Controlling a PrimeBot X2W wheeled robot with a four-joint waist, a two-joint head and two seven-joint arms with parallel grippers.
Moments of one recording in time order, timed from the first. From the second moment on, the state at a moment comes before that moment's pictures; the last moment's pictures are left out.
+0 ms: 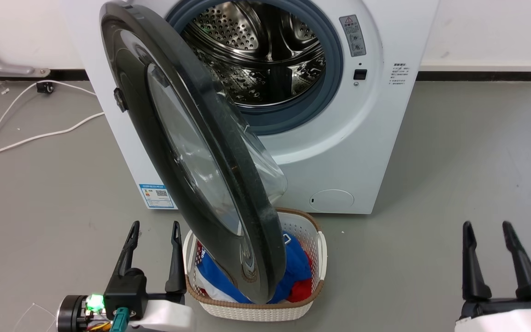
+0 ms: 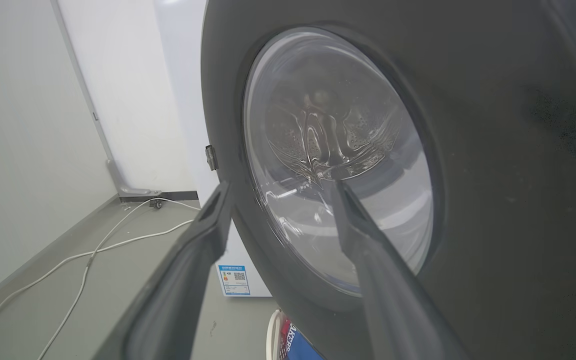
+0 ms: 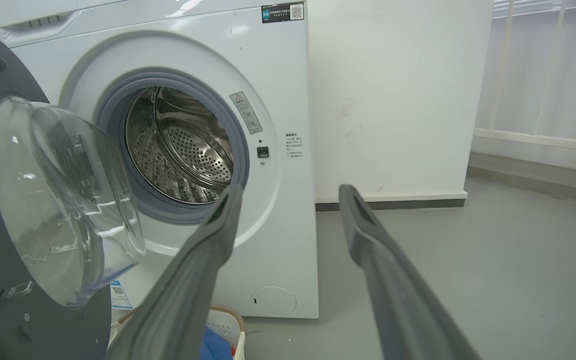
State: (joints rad) left arm 0.02 0.06 -0.10 0.06 -0.01 0.10 -0.26; right arm 0.10 -0.05 -0.09 -0.06 0.12 0.13 -0.26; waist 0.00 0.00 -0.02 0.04
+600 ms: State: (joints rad) left arm 0.03 0.06 -0.09 0.06 -0.01 0.10 -0.26; right arm 0.14 -0.05 -0.07 0.00 0.14 0.13 -0.26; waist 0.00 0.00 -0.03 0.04
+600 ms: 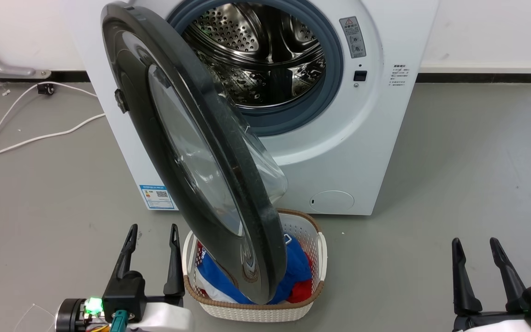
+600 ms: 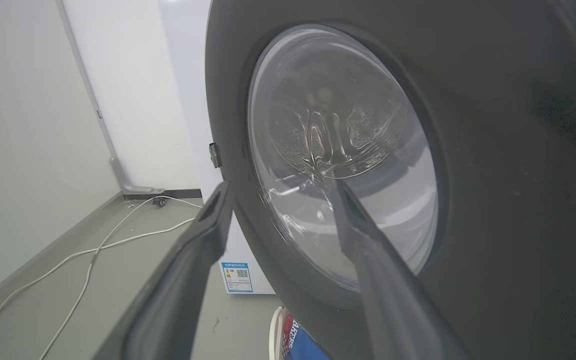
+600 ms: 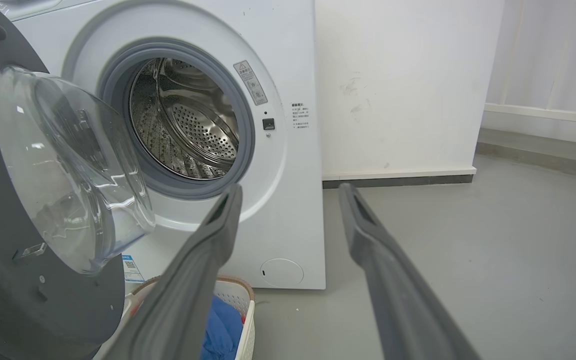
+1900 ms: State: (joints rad) left arm -0.20 0.10 -0.18 -0.37 0.03 0.09 -0.26; right arm 0.14 -0.05 -0.04 0.00 0.13 0.13 -0.26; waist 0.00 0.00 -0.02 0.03
